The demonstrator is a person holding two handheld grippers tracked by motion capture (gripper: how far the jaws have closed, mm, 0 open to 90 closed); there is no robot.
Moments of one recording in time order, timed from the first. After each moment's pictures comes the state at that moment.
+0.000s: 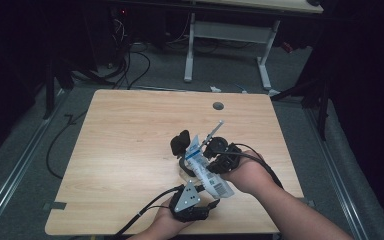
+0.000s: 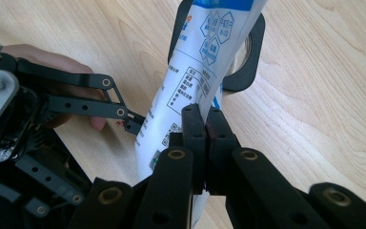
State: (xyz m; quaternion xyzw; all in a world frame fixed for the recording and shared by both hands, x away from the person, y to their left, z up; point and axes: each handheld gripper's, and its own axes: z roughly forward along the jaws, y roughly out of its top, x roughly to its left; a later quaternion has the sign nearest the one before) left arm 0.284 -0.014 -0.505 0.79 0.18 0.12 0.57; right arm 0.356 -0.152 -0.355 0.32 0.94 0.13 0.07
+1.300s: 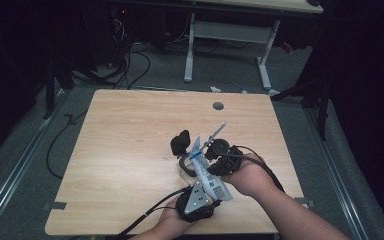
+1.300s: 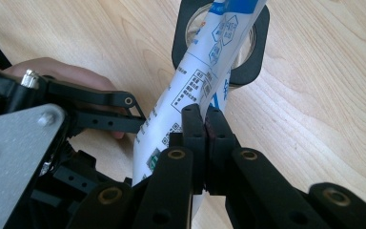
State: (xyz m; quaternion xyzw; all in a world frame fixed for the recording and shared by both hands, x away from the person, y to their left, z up) left arm 0.283 -0.032 -0.511 0.80 0.17 0.15 0.55; right arm 0.352 -0.155 -0.357 0.33 0.93 0.14 0.06
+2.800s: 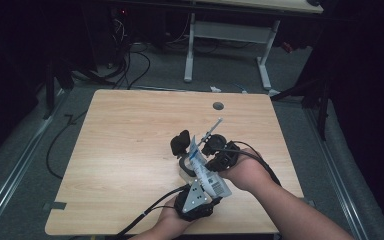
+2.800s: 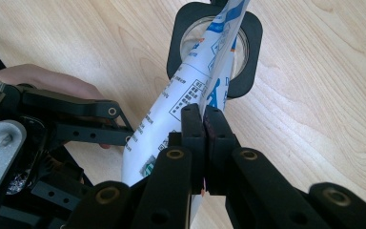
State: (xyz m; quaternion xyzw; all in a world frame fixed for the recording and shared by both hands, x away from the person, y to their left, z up) left arm 0.282 -0.028 -0.498 0.80 0.18 0.15 0.56; right arm 0.362 -0.149 -0.353 0.33 0.93 0.13 0.06
